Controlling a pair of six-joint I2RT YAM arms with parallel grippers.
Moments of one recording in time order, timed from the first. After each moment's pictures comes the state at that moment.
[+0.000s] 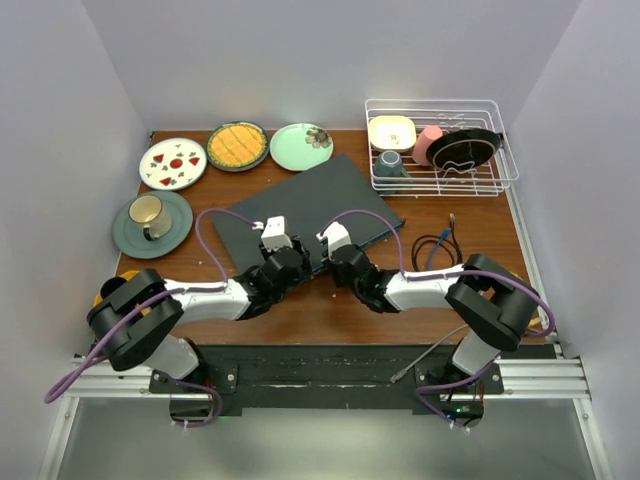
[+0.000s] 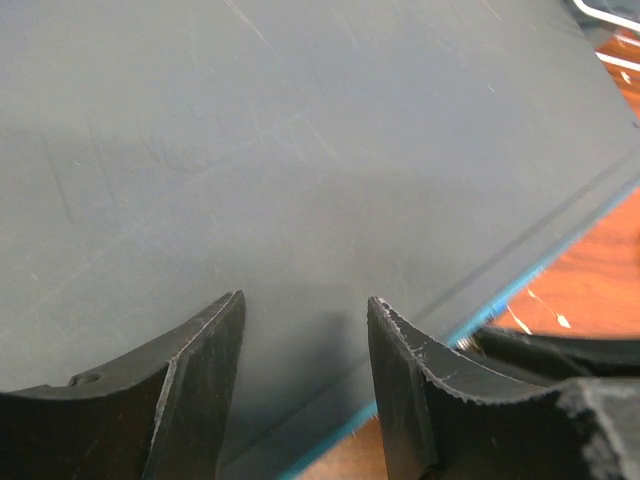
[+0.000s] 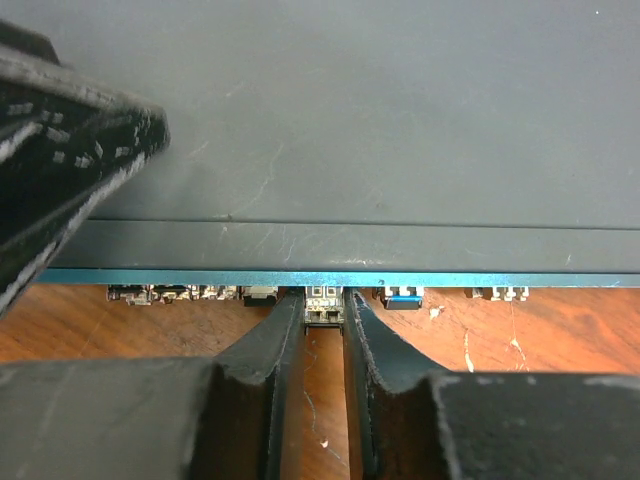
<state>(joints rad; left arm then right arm) -0.87 1.48 0.53 0.37 -0.60 -0.74 0.92 1.64 0.68 0.36 0.39 0.15</state>
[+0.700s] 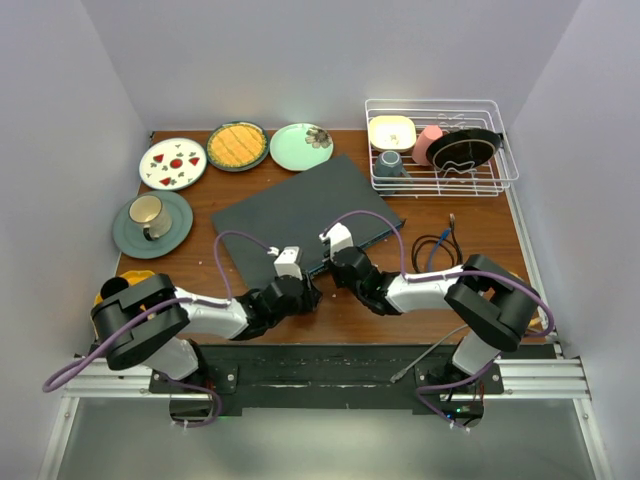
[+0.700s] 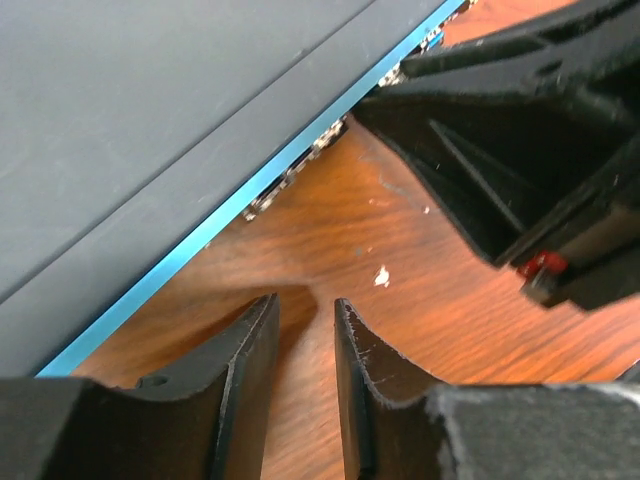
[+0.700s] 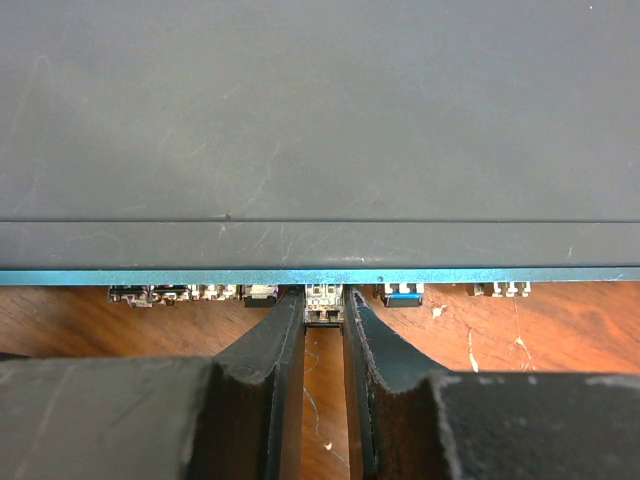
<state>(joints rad) -1.01 1.46 0.36 0.49 -0.34 -0.82 0.92 1.64 0.65 0.41 0.40 0.16</state>
